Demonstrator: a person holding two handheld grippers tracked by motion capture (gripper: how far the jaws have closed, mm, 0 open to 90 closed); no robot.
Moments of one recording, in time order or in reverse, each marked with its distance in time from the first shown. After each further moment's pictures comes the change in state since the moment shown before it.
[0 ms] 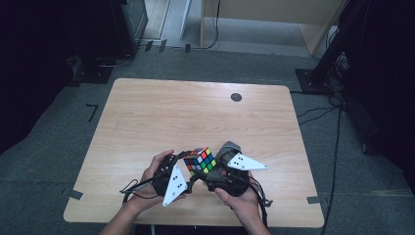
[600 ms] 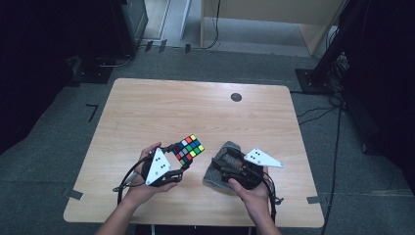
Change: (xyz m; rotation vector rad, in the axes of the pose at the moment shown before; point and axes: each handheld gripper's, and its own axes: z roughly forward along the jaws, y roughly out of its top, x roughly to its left) left arm 0.043 -0.019 -0.006 0.013 -0.032 -0.363; right arm -0.032 0.004 -0.020 -0.085 -0.168 -0.031
